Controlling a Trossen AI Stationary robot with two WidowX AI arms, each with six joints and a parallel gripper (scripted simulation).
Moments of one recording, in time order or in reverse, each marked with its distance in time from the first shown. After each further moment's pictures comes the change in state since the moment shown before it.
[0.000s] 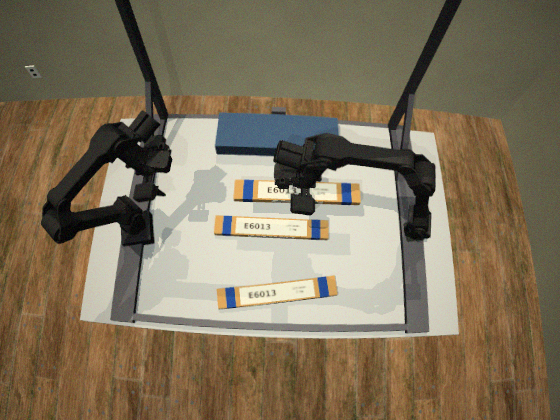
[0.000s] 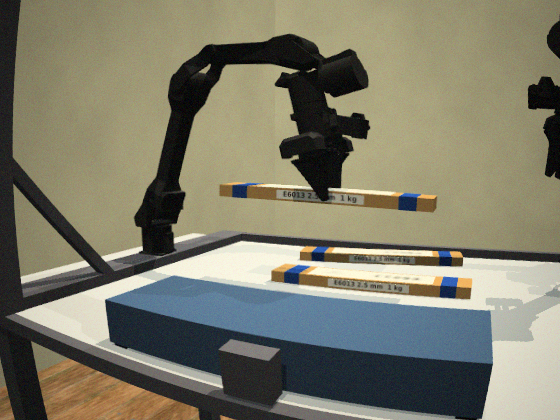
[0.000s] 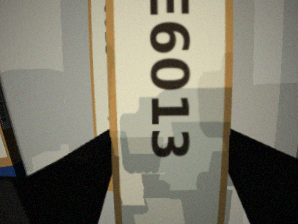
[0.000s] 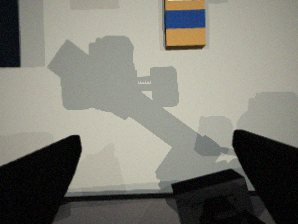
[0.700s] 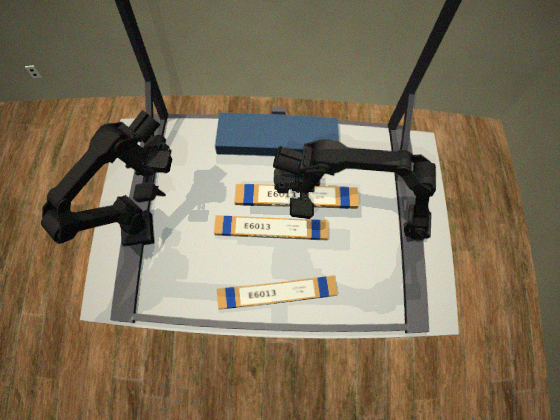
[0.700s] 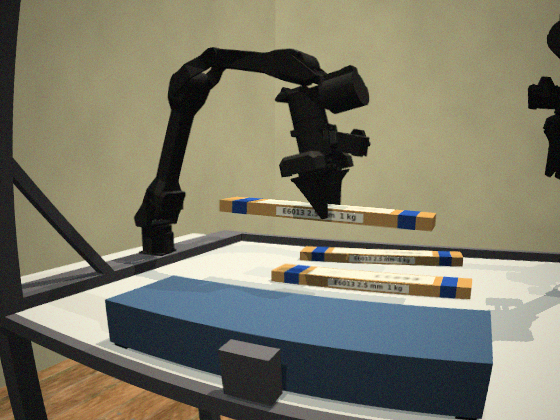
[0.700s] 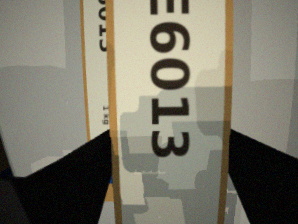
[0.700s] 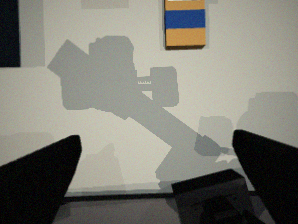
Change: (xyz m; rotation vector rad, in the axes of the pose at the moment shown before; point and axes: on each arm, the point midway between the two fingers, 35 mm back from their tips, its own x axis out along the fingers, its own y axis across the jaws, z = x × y) left arm 0.026 0.000 -0.007 0.000 0.006 0.001; right arm 0.000 0.000 0.000 0.000 0.000 0.000
